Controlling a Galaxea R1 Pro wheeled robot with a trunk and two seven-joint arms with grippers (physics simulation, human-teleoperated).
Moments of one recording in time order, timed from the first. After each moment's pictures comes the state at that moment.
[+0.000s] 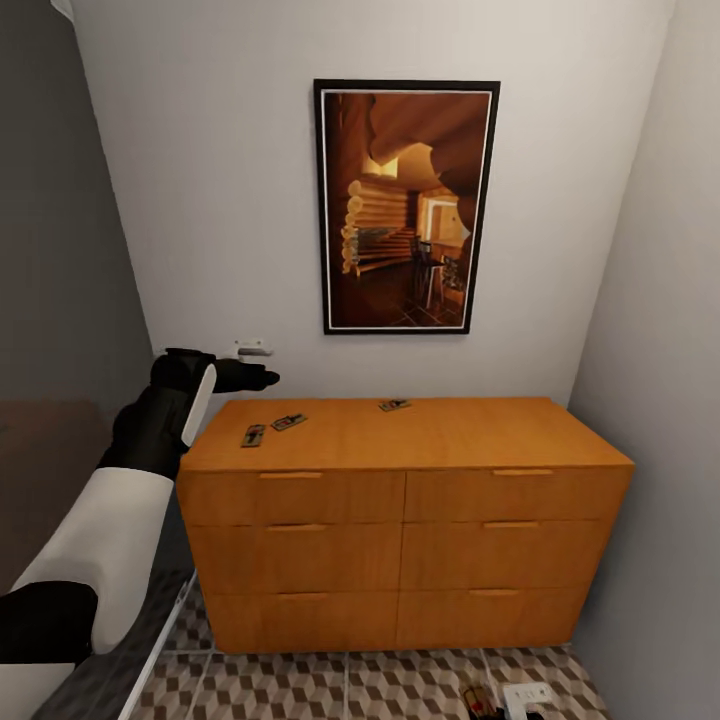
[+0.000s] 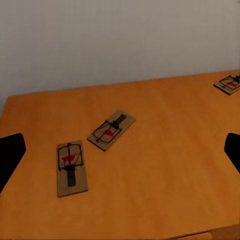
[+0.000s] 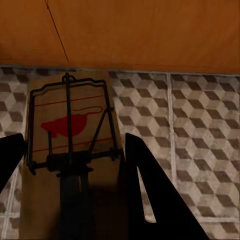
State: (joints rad) left arm -1.07 0.05 -0.06 -1.09 -0.01 0.98 -0.17; right arm -0.44 -0.03 0.01 -0.02 0.04 -0.29 0.03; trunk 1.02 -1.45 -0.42
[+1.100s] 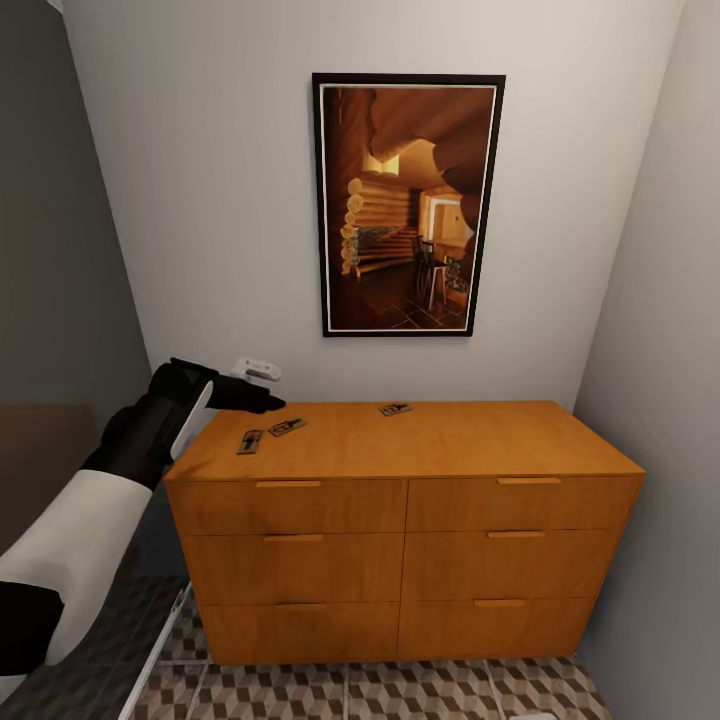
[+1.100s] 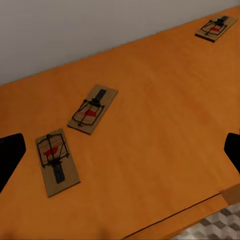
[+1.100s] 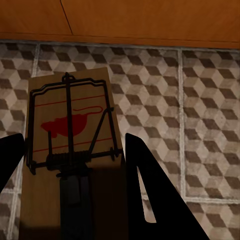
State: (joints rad) left arm -1.07 0.17 -0.26 -1.05 -0.01 0.97 -0.41; right arm -0.39 -0.05 0.01 -0.02 0.03 -0.25 0.08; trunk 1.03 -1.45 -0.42
